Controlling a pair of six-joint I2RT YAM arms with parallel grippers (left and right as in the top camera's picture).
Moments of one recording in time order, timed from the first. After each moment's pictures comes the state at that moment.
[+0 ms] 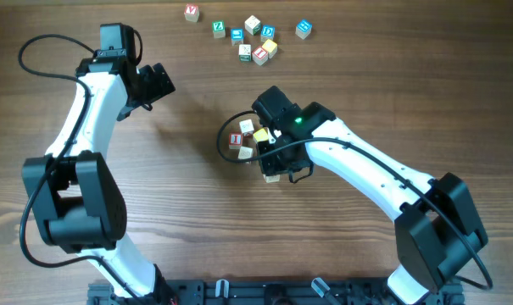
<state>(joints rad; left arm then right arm) 0.06 1.91 1.47 -0.78 -0.03 -0.45 0.68 1.80 1.32 -0.92 -0.17 0.47</state>
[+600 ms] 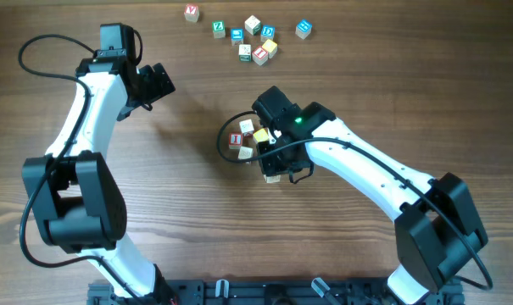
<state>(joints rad) 0.06 1.91 1.47 -0.78 -0.03 -0.45 0.68 1.80 1.32 -0.93 -0.17 0.47</state>
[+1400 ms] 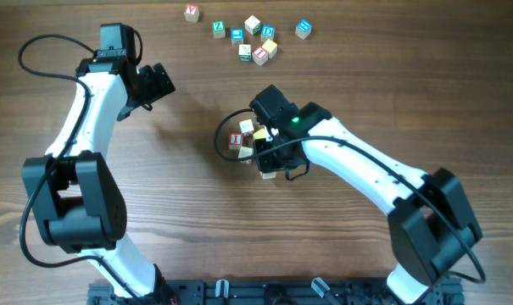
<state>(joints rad) 0.06 1.91 1.47 -0.78 -0.03 -0.45 0.68 1.84 1.32 -0.85 -0.17 0.47</state>
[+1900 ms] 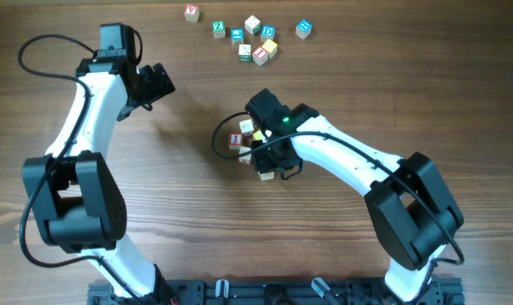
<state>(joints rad) 0.06 1.91 1.47 -0.78 -0.03 -0.45 0.68 1.93 1.32 -0.79 -0.15 0.49</state>
